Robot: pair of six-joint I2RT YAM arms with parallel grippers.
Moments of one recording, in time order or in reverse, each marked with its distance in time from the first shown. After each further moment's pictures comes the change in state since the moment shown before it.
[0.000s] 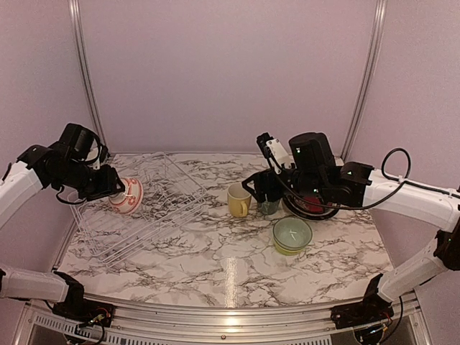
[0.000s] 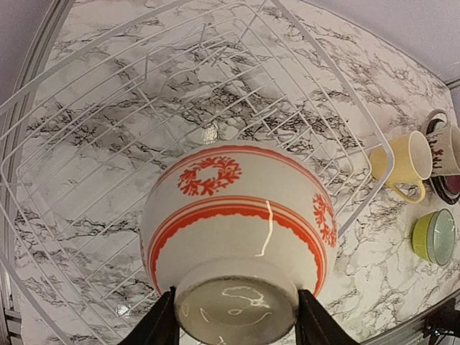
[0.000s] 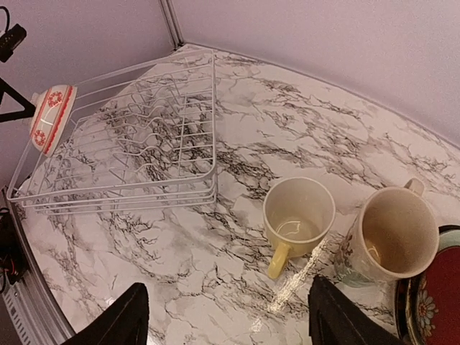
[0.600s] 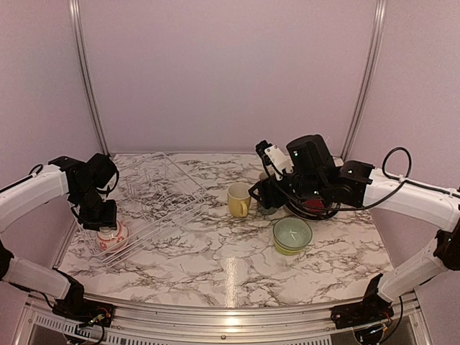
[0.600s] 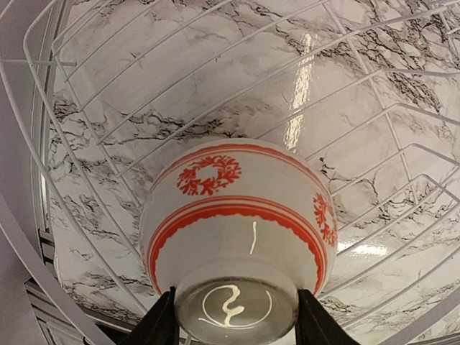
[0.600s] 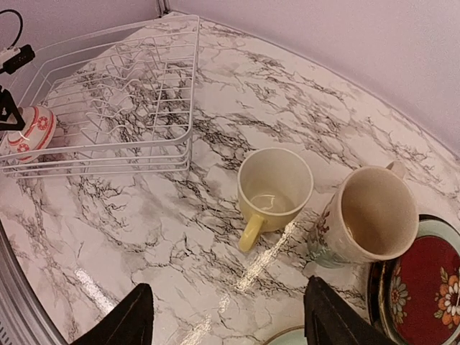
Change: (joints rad) left arm 0.000 0.161 -0.161 -0.138 -0.143 -0.039; right arm 0.000 0.002 0.016 -0.108 0.034 -0.093
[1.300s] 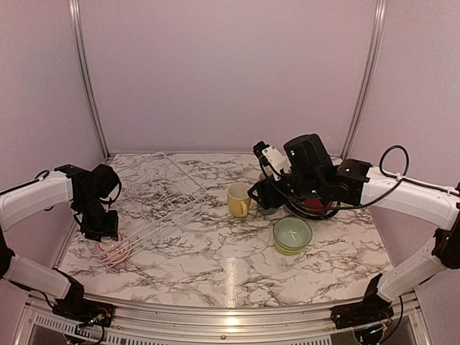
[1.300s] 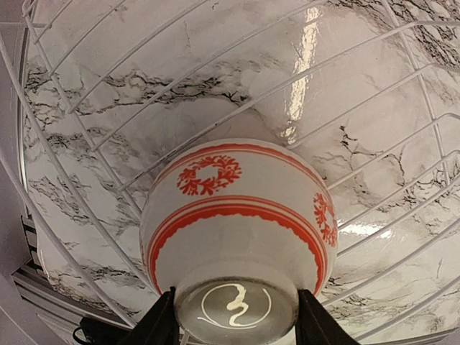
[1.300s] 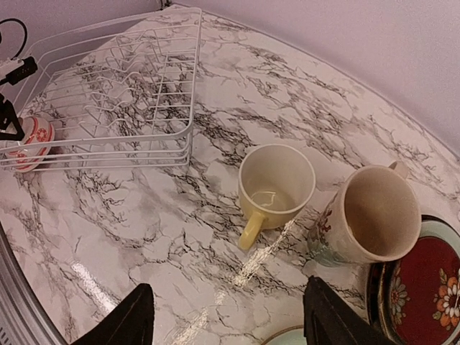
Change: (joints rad) left arm 0.000 0.016 -0.076 0.019 0.042 -0.005; right arm 0.000 0.022 0.019 -0.020 -0.004 -0.020
